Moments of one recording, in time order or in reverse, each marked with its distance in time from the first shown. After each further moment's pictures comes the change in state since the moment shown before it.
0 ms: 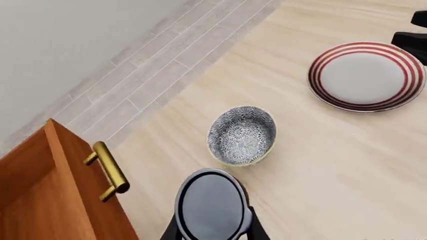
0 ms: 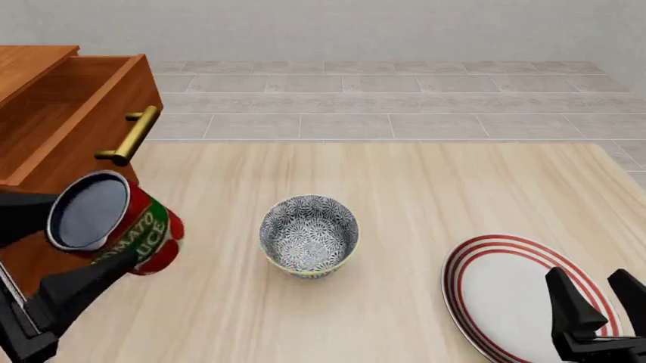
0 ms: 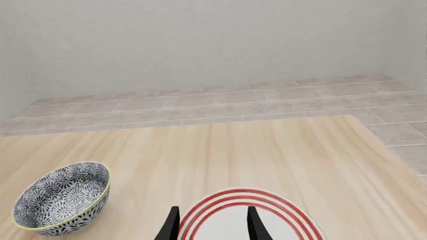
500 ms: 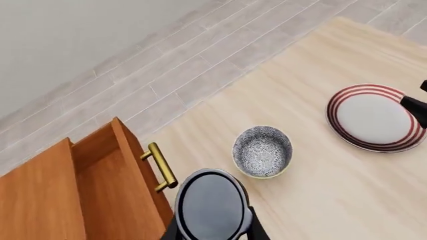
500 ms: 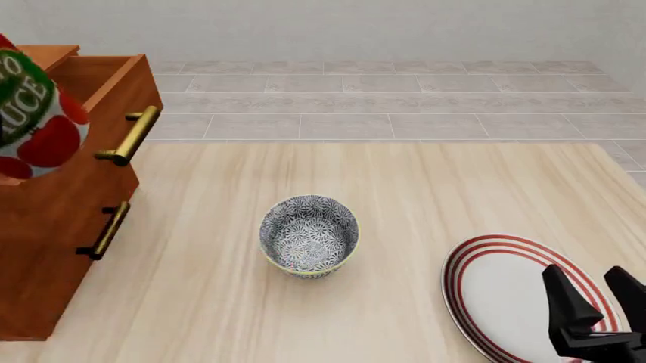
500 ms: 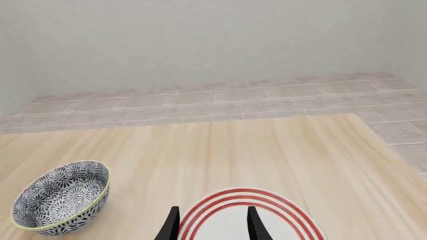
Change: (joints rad) left arm 0.122 0.220 -0.647 0.431 -0.087; right arm 0.004 0.053 0.000 -0.041 -0.002
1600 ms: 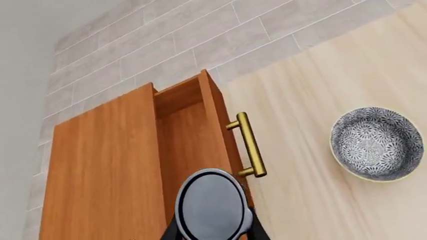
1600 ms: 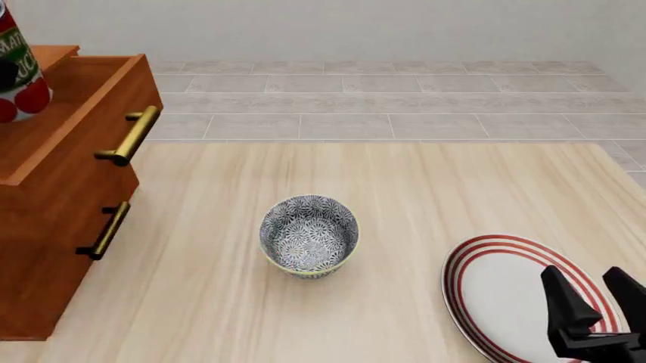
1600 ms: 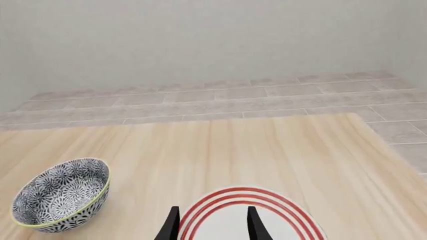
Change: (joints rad) left arm 0.482 0.326 -0.163 0.032 0.172; right arm 0.004 0.000 0.000 0.007 -0.007
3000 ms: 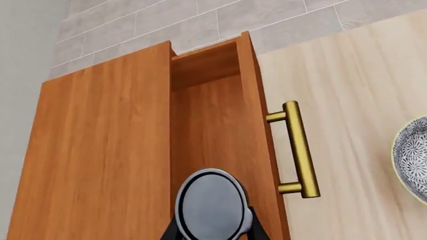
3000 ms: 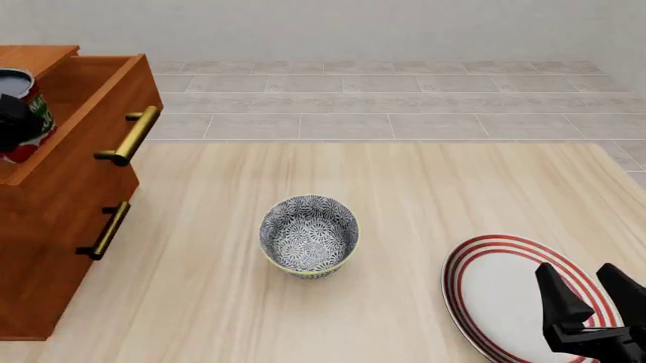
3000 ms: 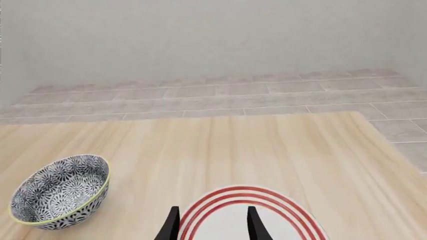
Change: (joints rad) left arm 0.177 0.074 0.302 -0.300 0.001; right arm 0.010 0.074 0.000 -0.054 -0.010
